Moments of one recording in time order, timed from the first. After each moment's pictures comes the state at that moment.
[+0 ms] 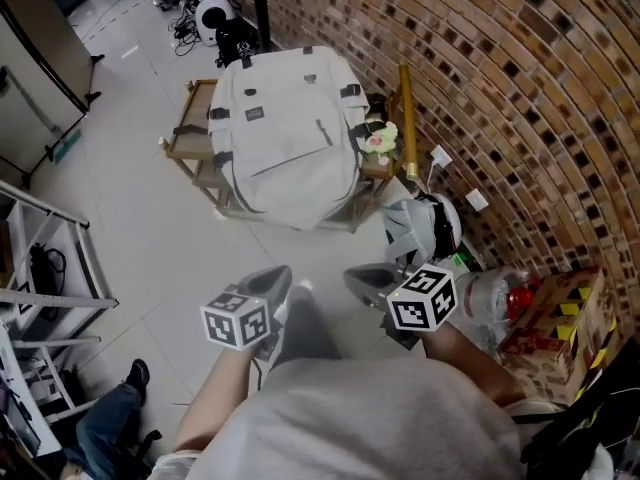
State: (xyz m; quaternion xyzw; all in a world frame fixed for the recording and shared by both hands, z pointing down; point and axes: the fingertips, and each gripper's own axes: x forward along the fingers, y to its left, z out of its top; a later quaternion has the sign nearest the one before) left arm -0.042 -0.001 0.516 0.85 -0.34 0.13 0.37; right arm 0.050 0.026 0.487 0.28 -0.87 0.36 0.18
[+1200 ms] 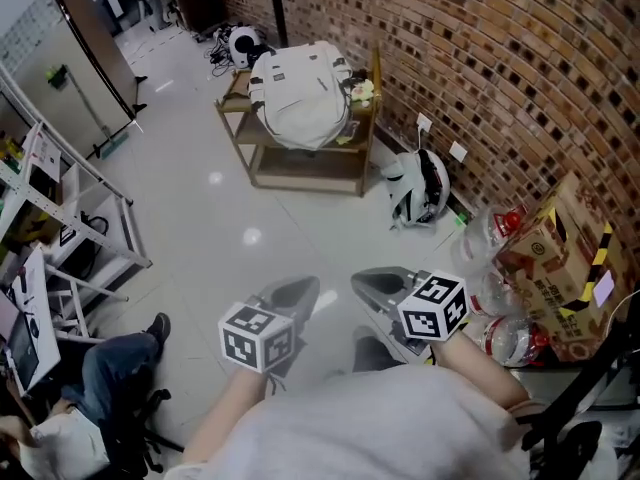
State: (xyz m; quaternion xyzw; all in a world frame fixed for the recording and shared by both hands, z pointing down) left arm -0.012 0.414 0.374 0.89 -0.33 0.15 0.26; right arm 0.041 0.420 0.379 0.27 -0.91 0.28 0.13
